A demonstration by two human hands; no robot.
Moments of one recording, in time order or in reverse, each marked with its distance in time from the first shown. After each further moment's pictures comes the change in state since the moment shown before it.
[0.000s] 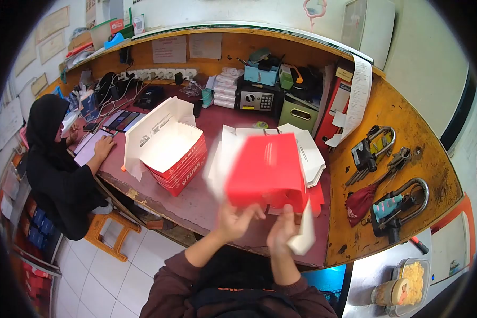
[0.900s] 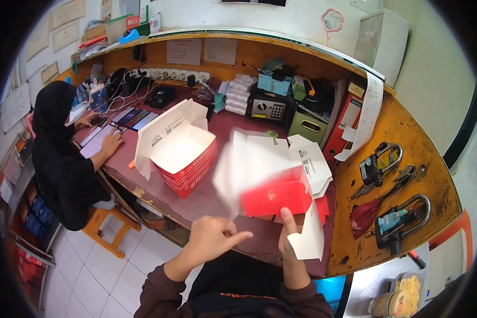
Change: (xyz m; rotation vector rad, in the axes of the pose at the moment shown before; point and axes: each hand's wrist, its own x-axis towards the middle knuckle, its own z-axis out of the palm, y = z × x) left_hand -0.021 0.062 -0.047 0.923 -0.371 -0.261; right_hand 0.015 -0.018 0.003 -0.134 -0.287 0.000
